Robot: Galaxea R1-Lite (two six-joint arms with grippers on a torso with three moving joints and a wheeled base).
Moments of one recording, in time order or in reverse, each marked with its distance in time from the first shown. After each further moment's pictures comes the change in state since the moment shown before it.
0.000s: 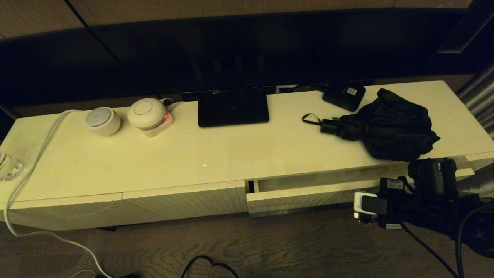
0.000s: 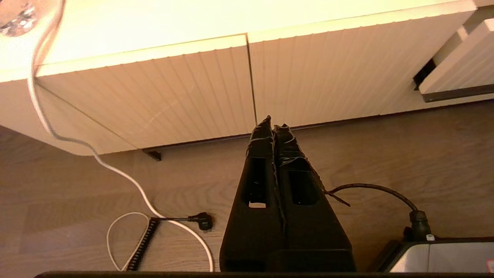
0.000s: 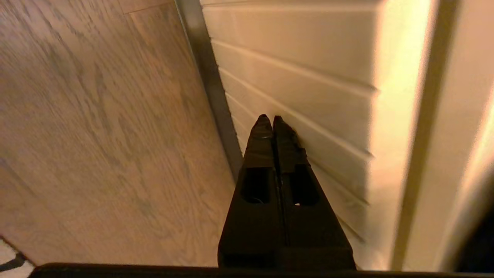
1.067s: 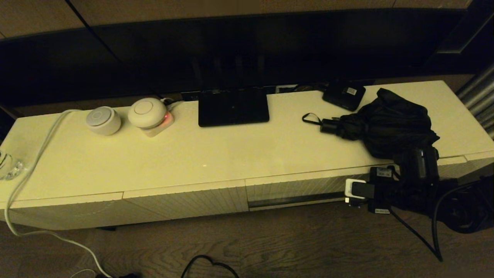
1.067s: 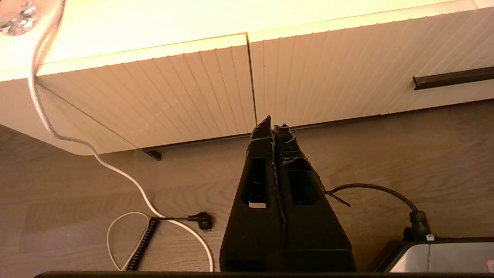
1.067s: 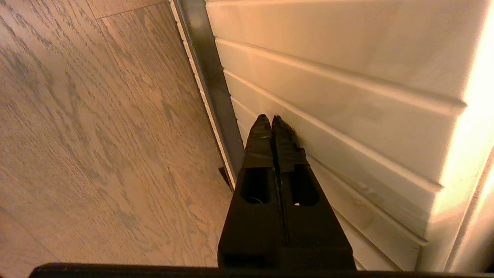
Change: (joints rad) left arm 0.000 0.000 0.000 0.000 0.000 0.000; right arm -0.034 0.091 -0.163 0.028 -0.005 -0.005
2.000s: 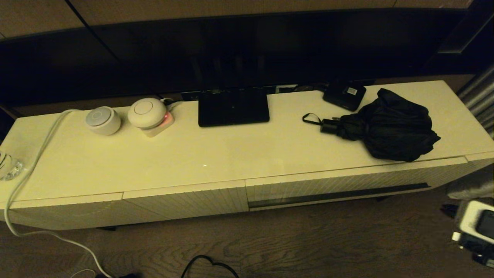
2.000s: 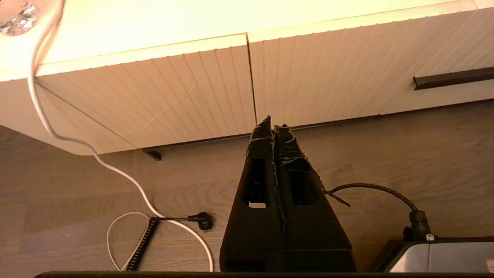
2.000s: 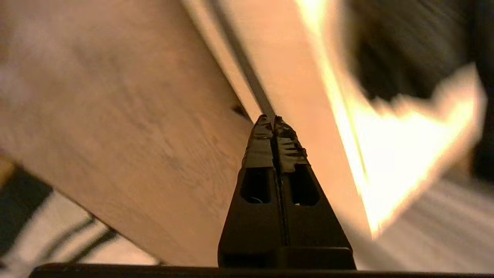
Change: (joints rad) left arm 0.000 0.000 0.000 0.000 0.001 0.000; right arm -0.085 -0.867 0.307 0.459 0.007 0.223
